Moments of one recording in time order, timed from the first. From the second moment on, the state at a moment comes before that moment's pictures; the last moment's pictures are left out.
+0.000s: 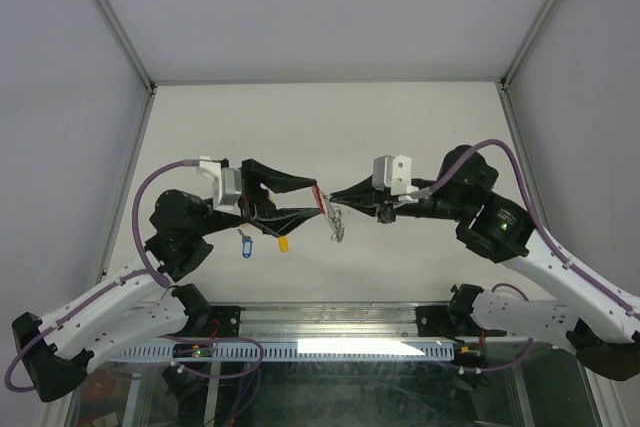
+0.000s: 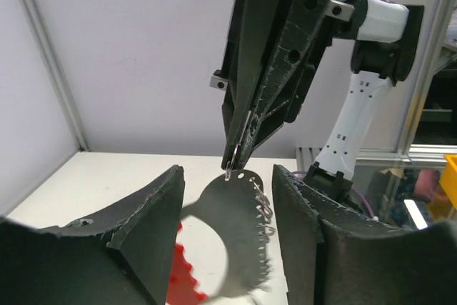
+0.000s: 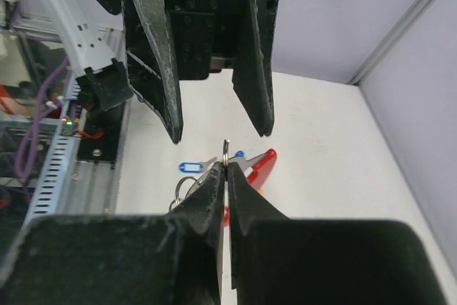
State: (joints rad) left arm -0.82 0.78 0.69 0.55 0.58 -0.18; right arm 0.95 0.92 1.16 -0.31 -0.53 -0.31
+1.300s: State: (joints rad) left arm -0.82 0.71 0.75 -0.09 -0.01 -0.23; right arm 0.95 0.61 0.85 0.04 -0.67 -0.86
